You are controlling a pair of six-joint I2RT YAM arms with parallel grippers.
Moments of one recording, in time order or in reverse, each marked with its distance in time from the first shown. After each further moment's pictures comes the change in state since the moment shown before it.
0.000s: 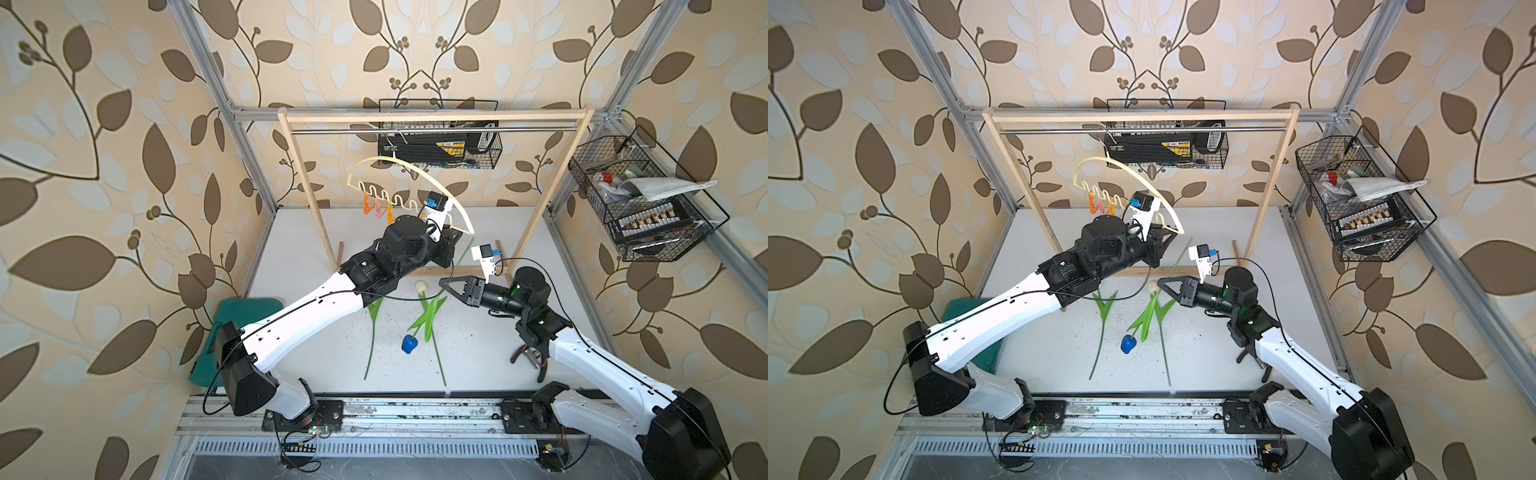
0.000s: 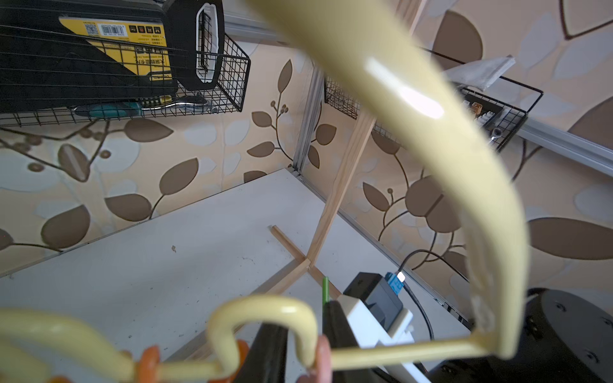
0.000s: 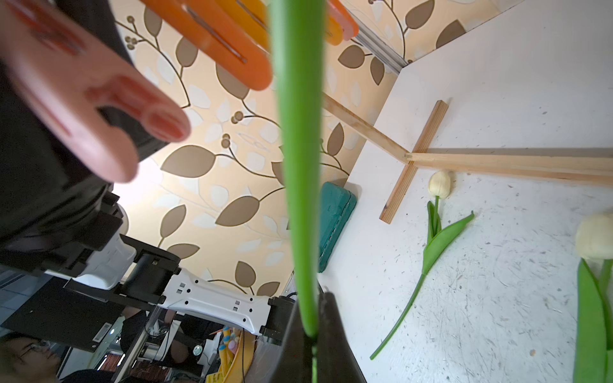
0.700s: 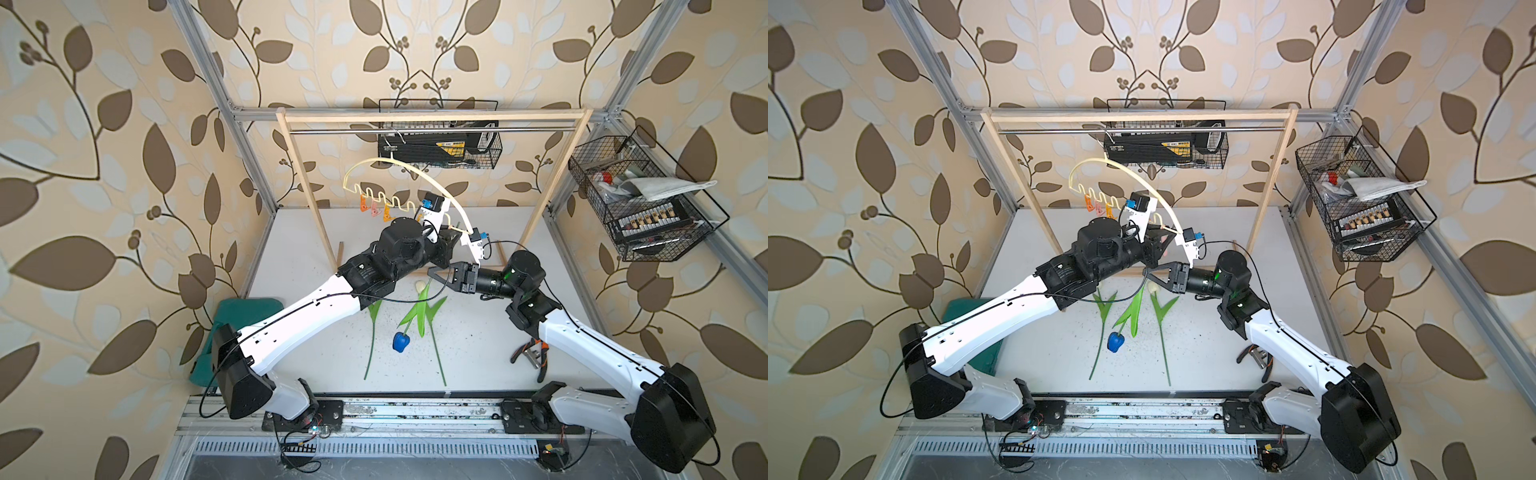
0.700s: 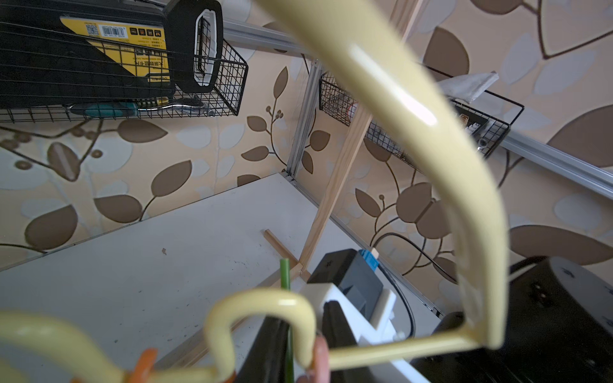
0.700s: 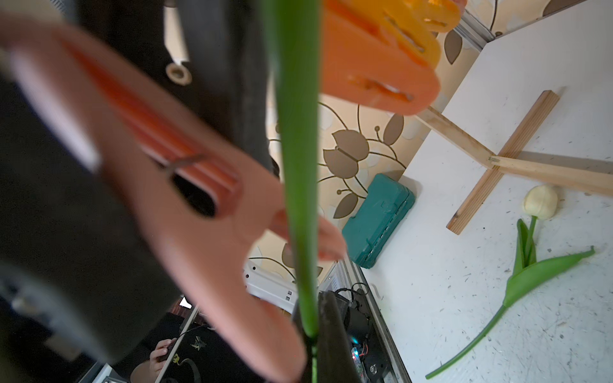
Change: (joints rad) left arm 0.000 -0.016 -0.027 0.043 0.013 -0.024; right arm 0.045 0.132 0.154 0.108 -0.129 0.097
